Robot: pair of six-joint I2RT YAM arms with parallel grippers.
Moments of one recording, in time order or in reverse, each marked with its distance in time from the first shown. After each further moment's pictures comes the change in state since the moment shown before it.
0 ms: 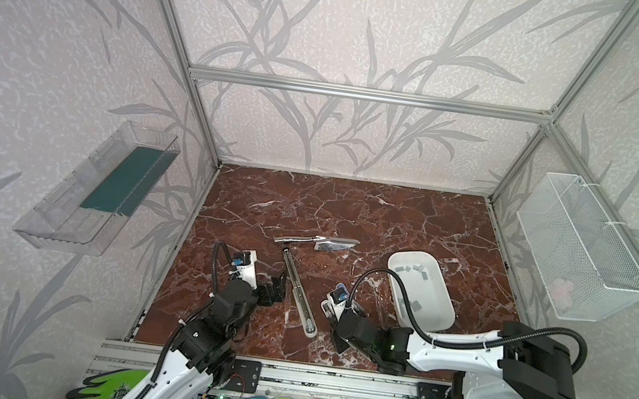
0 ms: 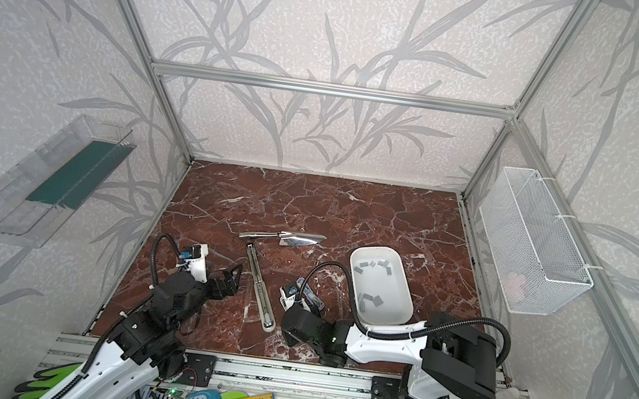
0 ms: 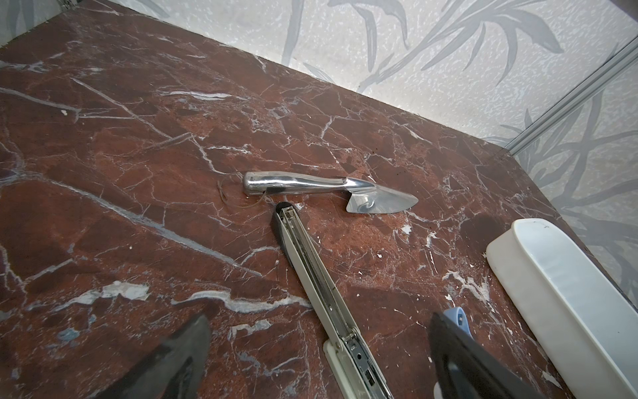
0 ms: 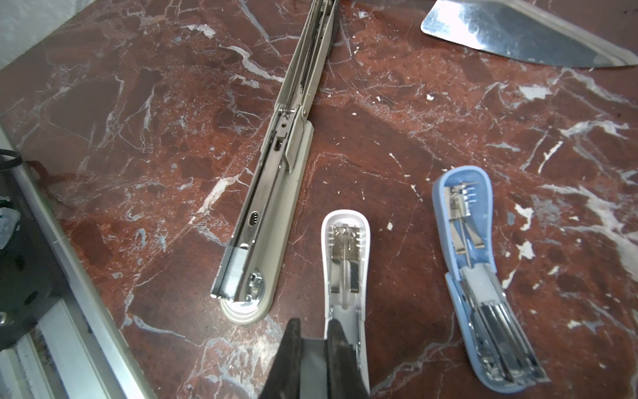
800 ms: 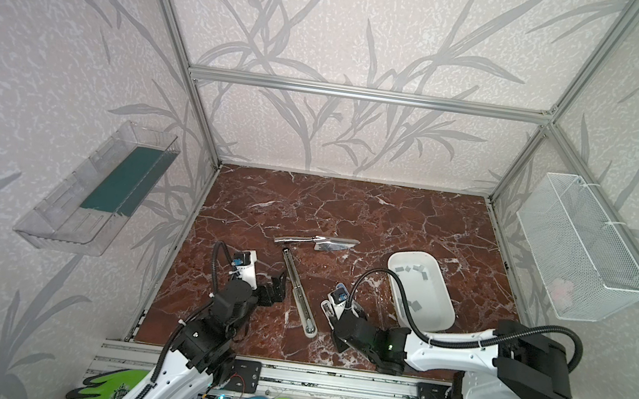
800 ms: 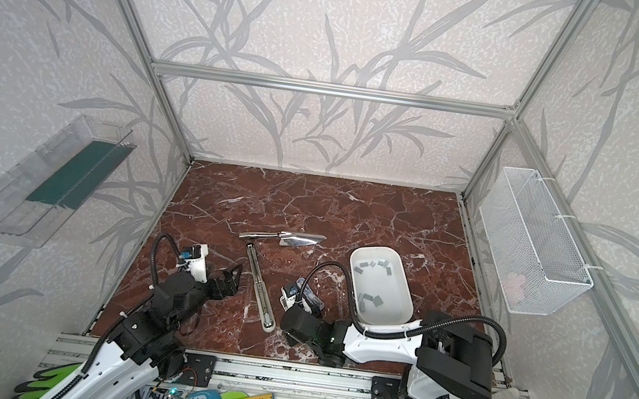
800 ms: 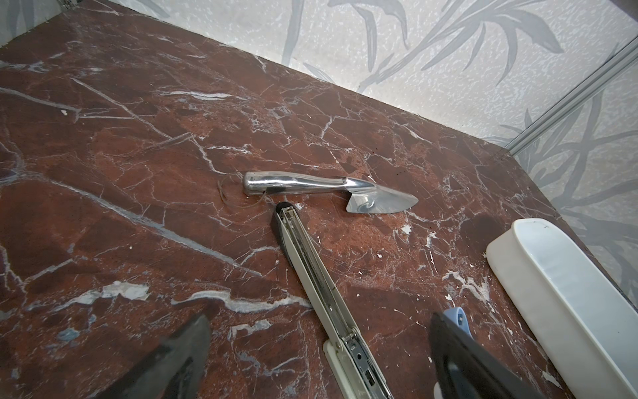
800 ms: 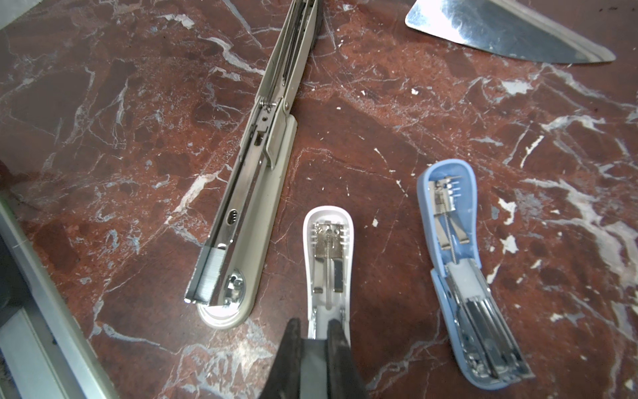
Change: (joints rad) left arm 0.000 0.000 0.000 0.000 0.000 0.000; right arm -0.001 0.024 0.000 0.000 0.031 -0.007
